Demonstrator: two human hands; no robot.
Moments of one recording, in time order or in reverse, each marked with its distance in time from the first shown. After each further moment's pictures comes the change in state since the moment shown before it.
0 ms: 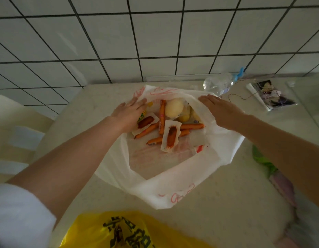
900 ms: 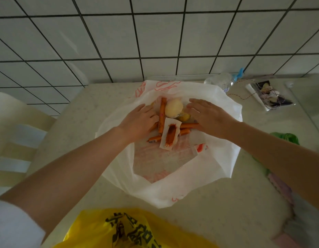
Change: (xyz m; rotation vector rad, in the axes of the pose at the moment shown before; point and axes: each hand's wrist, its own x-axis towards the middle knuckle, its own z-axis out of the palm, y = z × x) left_hand -0.024 0.033 0.003 -0.014 0.273 0.284; right_hand -0.008 -0.045 -0.007 -0.047 0.207 -0.244
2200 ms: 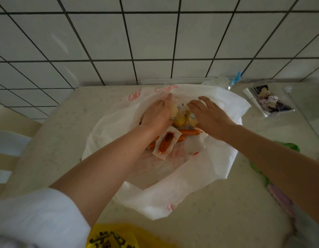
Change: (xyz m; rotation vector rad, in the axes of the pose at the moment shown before) left_hand 0.087 0.038 0.009 -0.425 0.116 -0.322; right_hand 0.013 0.032 0.028 -0.025 -0.041 0.194
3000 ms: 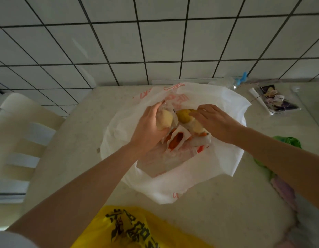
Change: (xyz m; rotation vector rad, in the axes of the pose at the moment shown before) left_hand -0.099 -0.002 -0.028 -0.409 0.290 -0.109; right_hand -0.036 -0.013 -0.016 0.037 0.343 -0.340
